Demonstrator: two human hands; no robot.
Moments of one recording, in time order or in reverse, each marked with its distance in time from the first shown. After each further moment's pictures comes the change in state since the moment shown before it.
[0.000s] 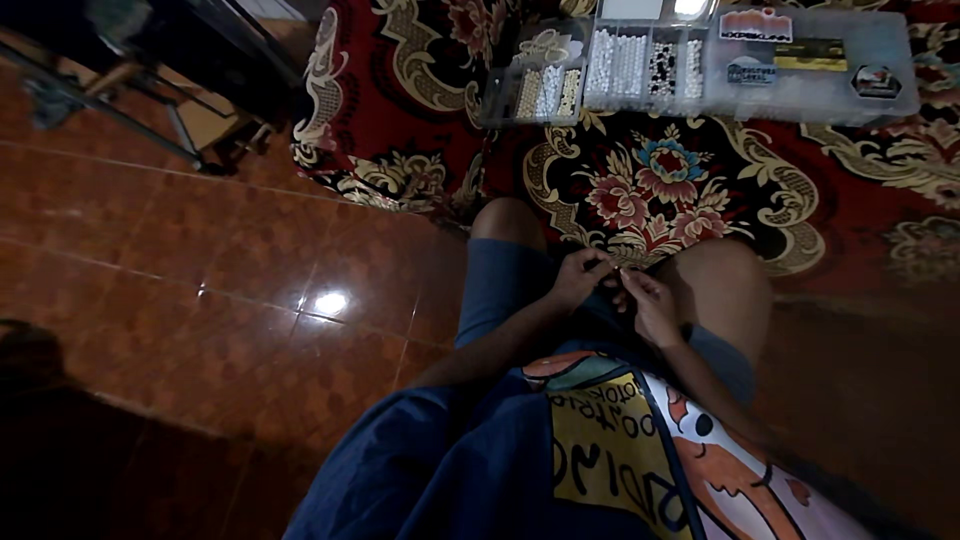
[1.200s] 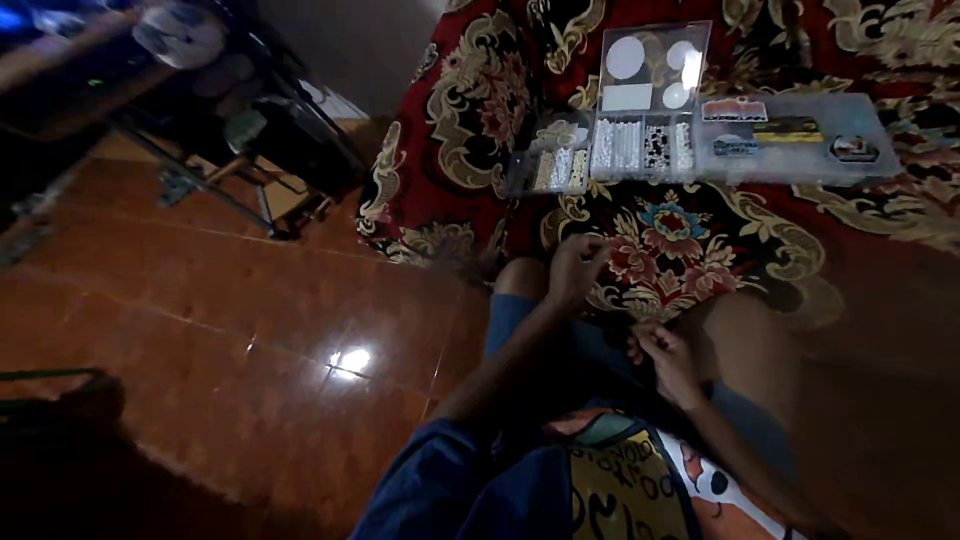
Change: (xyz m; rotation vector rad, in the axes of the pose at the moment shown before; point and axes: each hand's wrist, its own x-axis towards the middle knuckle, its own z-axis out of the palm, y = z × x) left_hand 0.035 0.077 -0.043 0.520 0.265 0.415; right_hand -0.003 -0.005 0.002 -0.034 -0.025 -0.067
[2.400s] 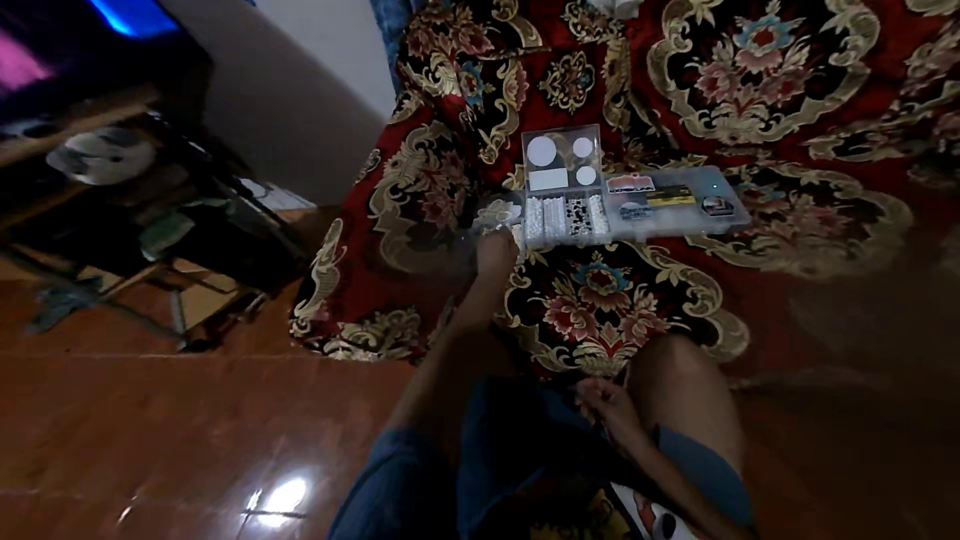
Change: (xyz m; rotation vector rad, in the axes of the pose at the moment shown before) left_hand 0.154 0.005 -0.042 0.594 -0.025 -0.118; right_hand 0.007 0.003 0.000 0.041 -0.064 0.087
